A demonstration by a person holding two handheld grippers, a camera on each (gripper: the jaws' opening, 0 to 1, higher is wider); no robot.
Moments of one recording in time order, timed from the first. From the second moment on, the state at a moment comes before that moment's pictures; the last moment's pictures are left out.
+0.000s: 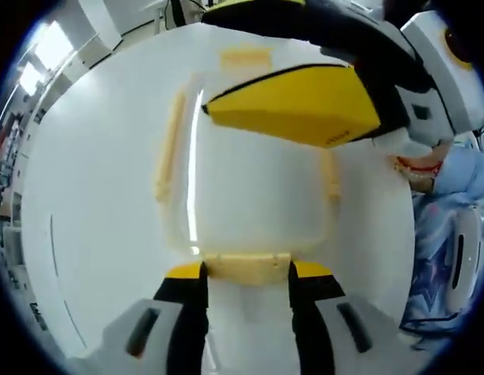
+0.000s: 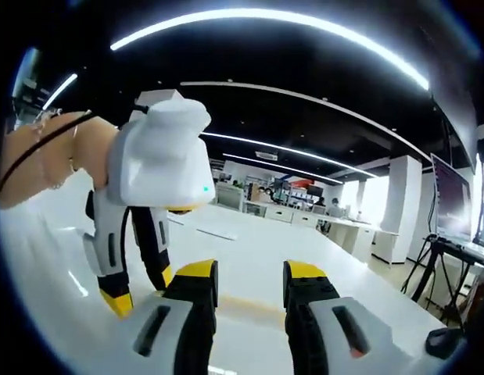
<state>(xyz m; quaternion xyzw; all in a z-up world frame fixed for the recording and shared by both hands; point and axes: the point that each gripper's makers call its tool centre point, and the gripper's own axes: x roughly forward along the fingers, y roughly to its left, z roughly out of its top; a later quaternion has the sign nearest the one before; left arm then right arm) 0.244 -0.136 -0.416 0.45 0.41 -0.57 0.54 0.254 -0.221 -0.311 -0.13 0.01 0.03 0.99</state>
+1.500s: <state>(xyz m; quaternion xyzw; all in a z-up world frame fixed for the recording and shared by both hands) 0.244 -0.137 -0.420 0.45 0.42 -0.57 0.54 0.247 -0.350 -0.377 -0.18 0.28 0.08 0.94</state>
